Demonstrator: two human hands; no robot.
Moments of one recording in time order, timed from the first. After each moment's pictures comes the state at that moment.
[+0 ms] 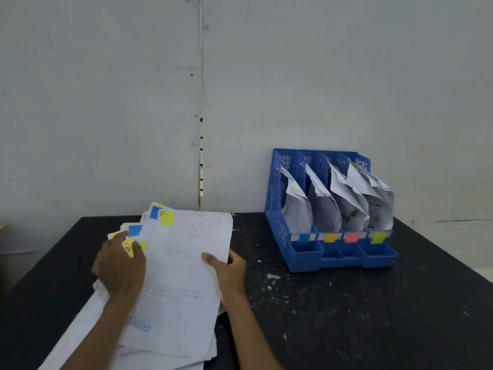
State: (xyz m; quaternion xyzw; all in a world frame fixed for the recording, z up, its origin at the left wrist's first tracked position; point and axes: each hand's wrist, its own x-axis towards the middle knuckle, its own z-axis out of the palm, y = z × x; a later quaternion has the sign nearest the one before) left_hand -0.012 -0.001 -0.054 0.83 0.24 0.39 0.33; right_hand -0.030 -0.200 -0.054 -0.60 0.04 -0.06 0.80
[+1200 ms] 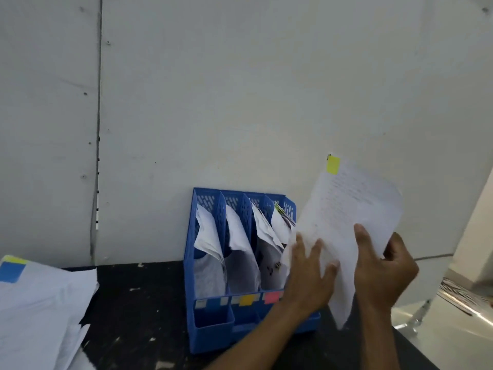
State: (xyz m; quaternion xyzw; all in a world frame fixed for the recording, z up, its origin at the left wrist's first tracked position) left_hand 0.024 -0.515 0.055 0.81 -0.31 0.05 0.49; right_hand -0.041 -0.586 0.119 -0.62 0.08 -0.63 0.46
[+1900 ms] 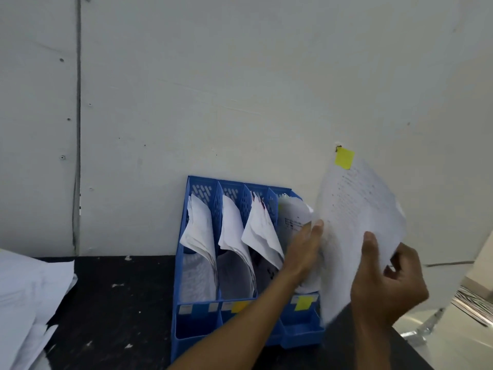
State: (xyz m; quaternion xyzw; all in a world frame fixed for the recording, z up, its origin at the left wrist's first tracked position) left_hand 0.109 -0.553 0.067 0.66 -0.24 -0.03 0.71; right_hand 0.004 -0.602 0.089 -0.61 0.08 -0.69 0.39
